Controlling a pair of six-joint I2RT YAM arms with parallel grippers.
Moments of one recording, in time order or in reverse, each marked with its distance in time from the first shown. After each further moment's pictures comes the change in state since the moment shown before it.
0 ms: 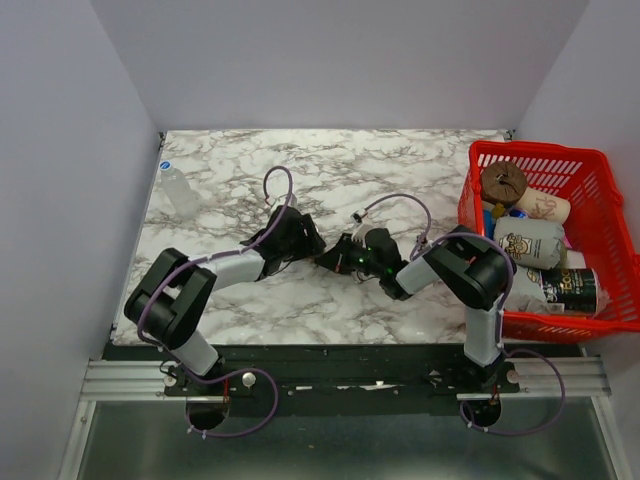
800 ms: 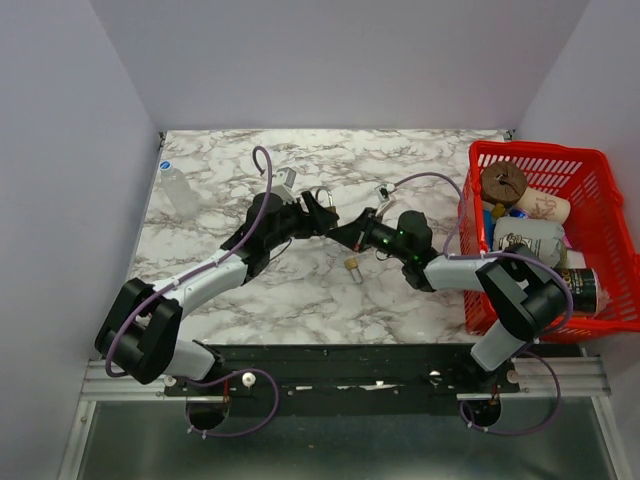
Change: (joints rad) left arm 0.017 -0.229 0.003 0.191 0.183 0.072; right arm -0.117 -0.336 -0.053 -0.020 -0.140 0.000
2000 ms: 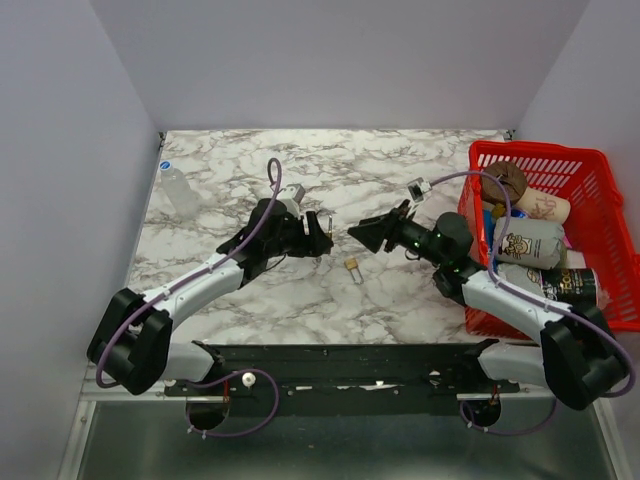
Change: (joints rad) left arm -0.011 -0.063 0.004 -0.270 0.056 0.126; right arm -0.080 -0.395 -0.098 -0.230 -0.045 -0.191
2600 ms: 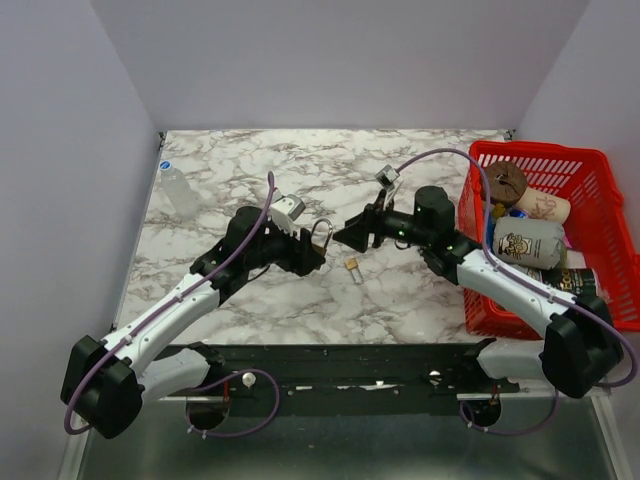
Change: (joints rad) left arm 0.000 -0.261 -0.033 -0.196 0.153 0.304; right arm 0.060 0.021 0.286 -0.463 -0.104 -0.251
